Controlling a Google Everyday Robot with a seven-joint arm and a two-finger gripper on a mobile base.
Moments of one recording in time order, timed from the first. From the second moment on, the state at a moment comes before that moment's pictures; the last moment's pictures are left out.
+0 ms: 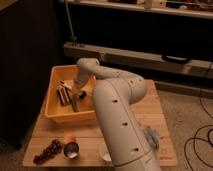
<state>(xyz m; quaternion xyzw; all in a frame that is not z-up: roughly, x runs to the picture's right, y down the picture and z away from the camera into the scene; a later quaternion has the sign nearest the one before) -0.201 0.004 0.978 -0.37 -0.11 0.36 0.85</state>
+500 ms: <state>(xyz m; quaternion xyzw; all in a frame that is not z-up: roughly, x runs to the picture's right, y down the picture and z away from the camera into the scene) -0.174 -0.048 0.942 -0.37 -0.14 0.43 0.81</state>
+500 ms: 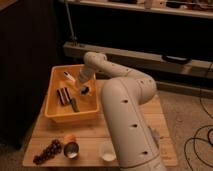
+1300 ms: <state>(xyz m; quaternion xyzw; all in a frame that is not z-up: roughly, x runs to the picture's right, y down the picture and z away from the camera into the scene) -0.150 -0.085 0.794 -0.38 -0.27 0.51 0.72</state>
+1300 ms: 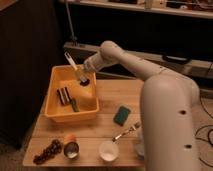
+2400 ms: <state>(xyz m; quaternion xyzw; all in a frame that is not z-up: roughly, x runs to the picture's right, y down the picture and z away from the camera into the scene) -0.168 0.085 0.651 -0.43 -0.31 0.50 0.68</state>
